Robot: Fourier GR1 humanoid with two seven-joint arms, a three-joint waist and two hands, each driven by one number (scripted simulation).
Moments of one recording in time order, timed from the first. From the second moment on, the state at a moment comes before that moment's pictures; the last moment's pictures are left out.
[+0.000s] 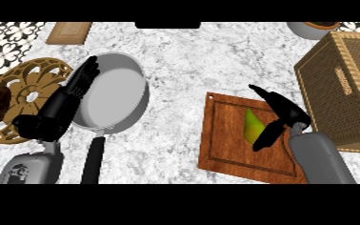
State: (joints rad) left arm -0.17 0.20 0.04 -1.60 -0.04 -0.20 0.03; right arm -0.32 -0.25 0.07 -1.21 0.58 0.40 0.25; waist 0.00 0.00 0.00
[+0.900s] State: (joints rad) left arm -0.16 0.18 0.06 -1.60 -0.07 -0.22 0.02; right arm -0.34 -0.21 0.10 -1.12 0.66 0.44 0.17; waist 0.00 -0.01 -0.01
